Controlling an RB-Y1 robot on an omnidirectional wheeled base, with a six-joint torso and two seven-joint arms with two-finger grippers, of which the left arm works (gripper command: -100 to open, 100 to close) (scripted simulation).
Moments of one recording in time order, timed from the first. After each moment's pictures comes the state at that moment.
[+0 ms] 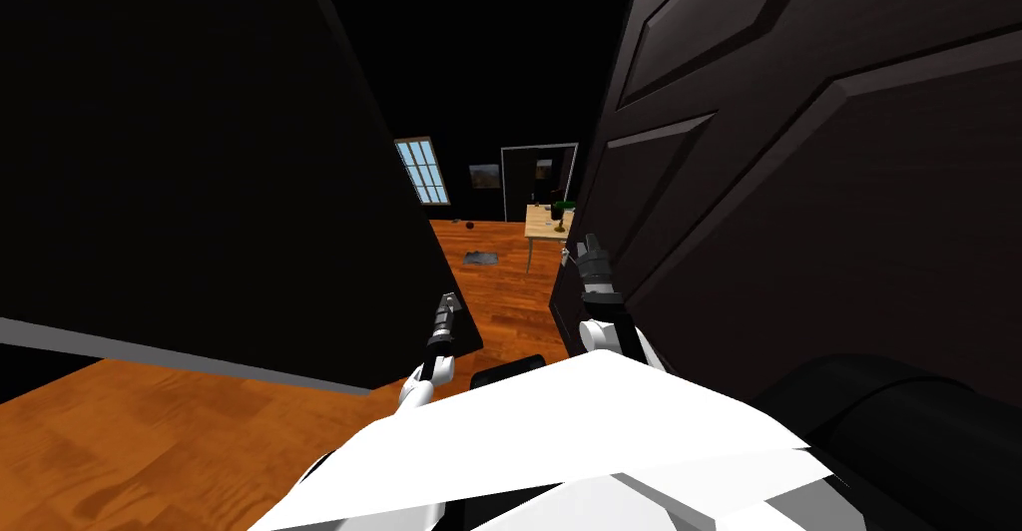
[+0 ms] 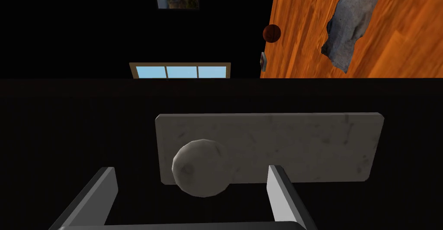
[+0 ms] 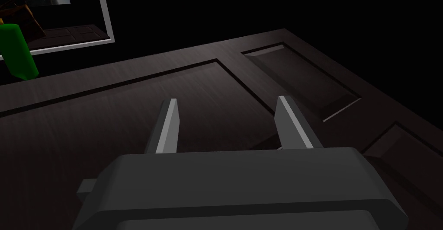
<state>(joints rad) -0.23 0.08 0.14 -0.49 -0.03 -0.87 0.06</state>
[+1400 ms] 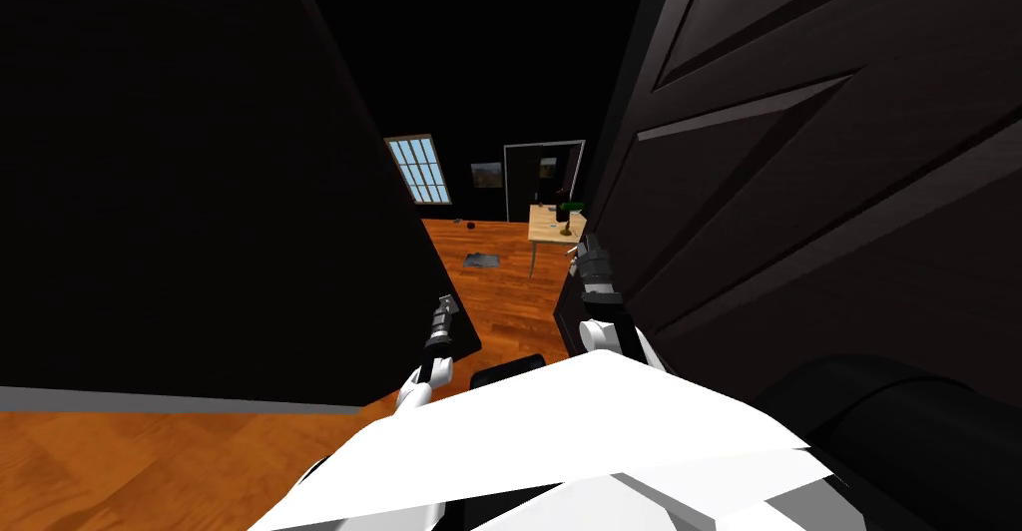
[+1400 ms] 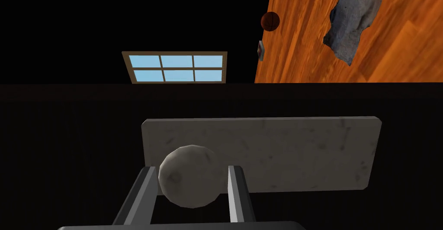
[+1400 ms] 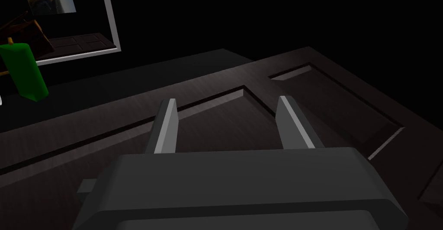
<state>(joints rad) -0.22 0.09 0.14 -0.50 0.01 -0.86 0.05</state>
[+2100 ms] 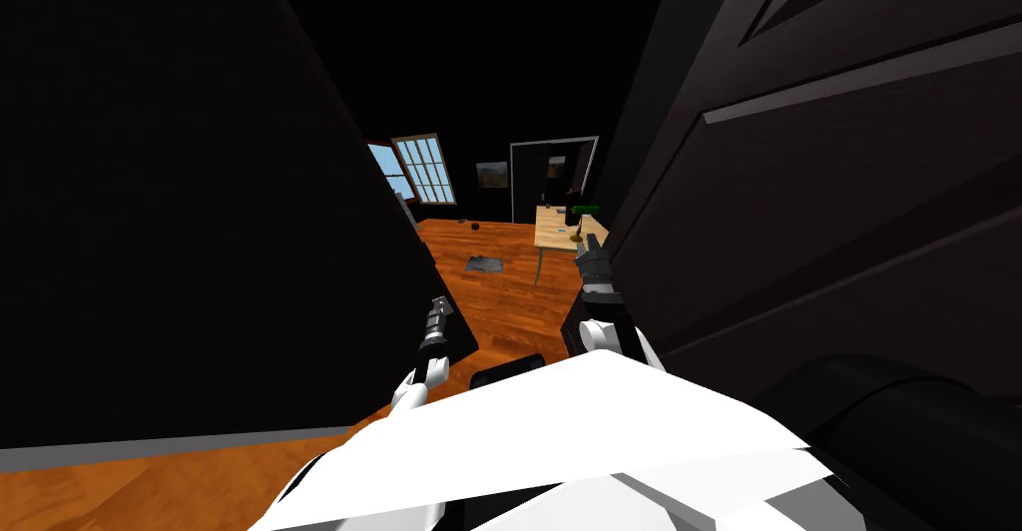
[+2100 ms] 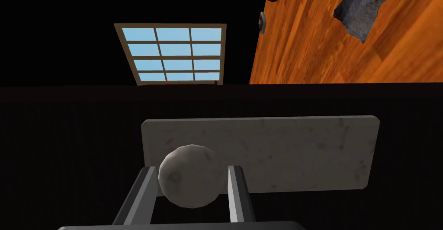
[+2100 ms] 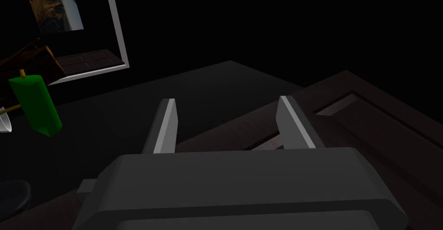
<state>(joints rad) -0.23 0.11 0.15 -0.46 0.08 -0.86 0.03</state>
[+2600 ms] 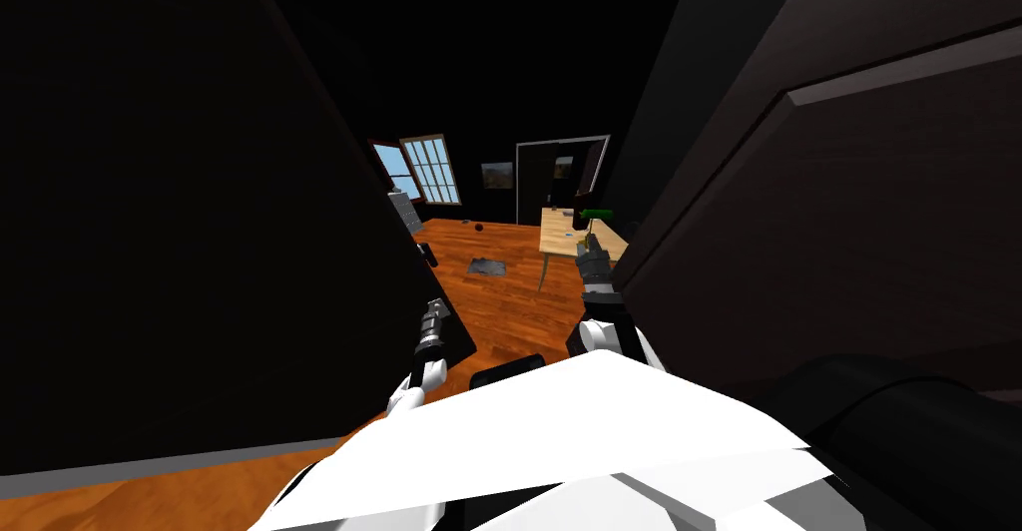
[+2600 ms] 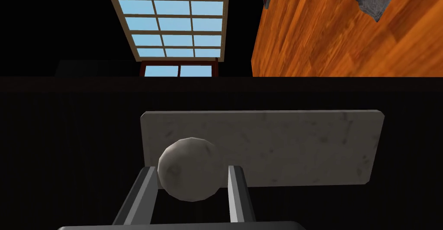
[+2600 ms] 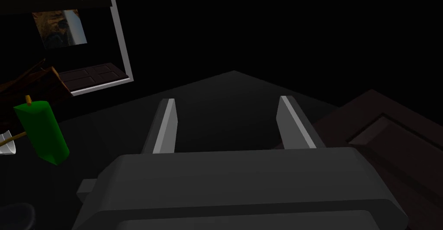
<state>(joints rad) -0.21 0.13 0.15 -0.48 0.15 -0.87 0.00</state>
